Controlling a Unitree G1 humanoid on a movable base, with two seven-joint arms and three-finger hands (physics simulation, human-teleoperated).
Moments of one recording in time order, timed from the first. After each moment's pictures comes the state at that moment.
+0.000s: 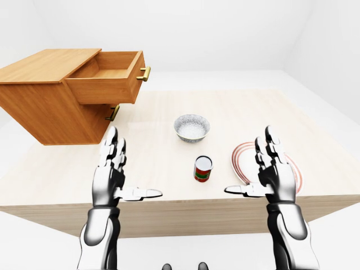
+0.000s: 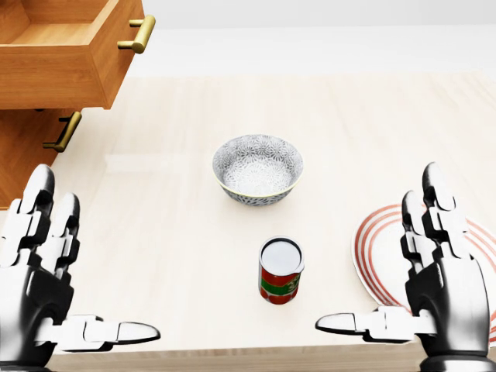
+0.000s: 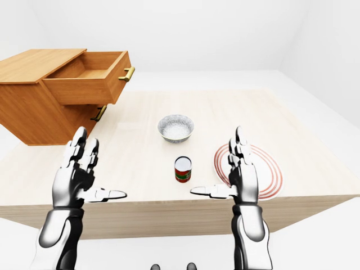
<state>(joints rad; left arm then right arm) 0.18 0.01 0.09 -0.50 -0.08 0.09 -0.13 0.19 0.00 -0.12 -0.50 0.05 0.09 0.08</state>
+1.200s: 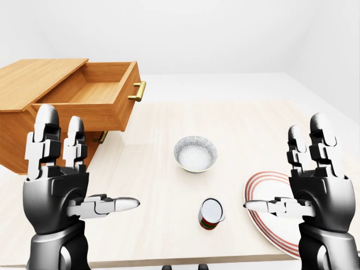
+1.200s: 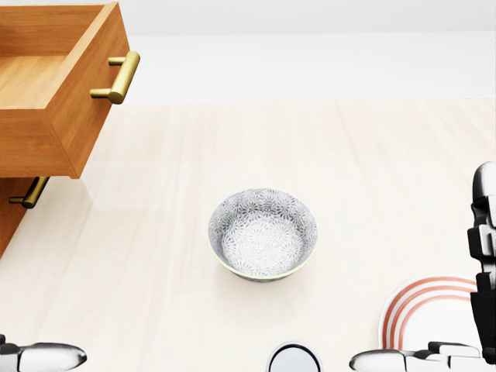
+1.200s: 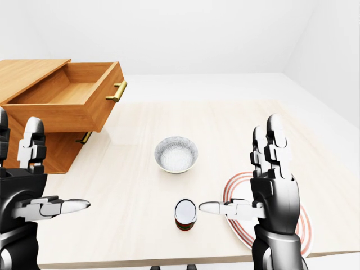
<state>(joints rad) 0.21 -0.03 0.31 -0.87 -0.24 0.09 -0.22 0.34 0.09 -0.22 -0.91 0.06 0.09 0.20</state>
